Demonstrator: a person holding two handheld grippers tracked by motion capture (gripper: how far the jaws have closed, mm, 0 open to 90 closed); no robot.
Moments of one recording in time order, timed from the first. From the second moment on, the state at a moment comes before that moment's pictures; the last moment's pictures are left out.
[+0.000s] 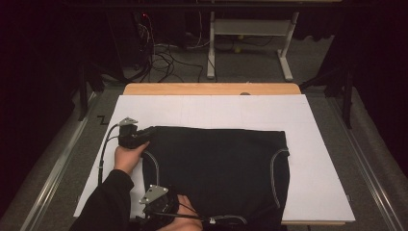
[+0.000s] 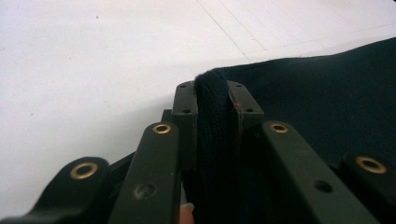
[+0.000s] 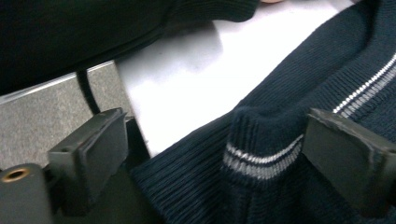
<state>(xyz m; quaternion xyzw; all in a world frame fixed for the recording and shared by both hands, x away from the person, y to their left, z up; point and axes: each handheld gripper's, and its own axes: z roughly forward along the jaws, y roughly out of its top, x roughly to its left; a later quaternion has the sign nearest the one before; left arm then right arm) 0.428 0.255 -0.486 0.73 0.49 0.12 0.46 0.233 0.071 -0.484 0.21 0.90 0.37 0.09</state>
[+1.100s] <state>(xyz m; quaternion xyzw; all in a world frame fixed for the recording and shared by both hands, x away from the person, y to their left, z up) 0.432 0.256 -0.487 0.73 0.51 0.11 0.45 0.237 0.054 -0.479 0.24 0.89 0.36 0.15</state>
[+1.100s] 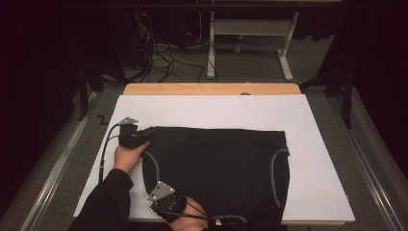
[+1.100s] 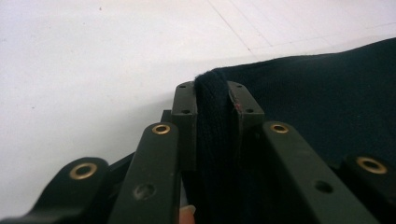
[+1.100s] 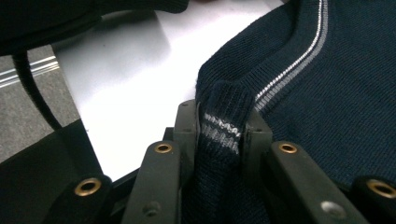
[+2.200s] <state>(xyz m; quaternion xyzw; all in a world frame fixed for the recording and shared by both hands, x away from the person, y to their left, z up) 0.421 0.232 -0.440 0.70 0.54 0.15 0.45 0.231 0.004 -0.423 0.22 0.83 0.49 0.16</state>
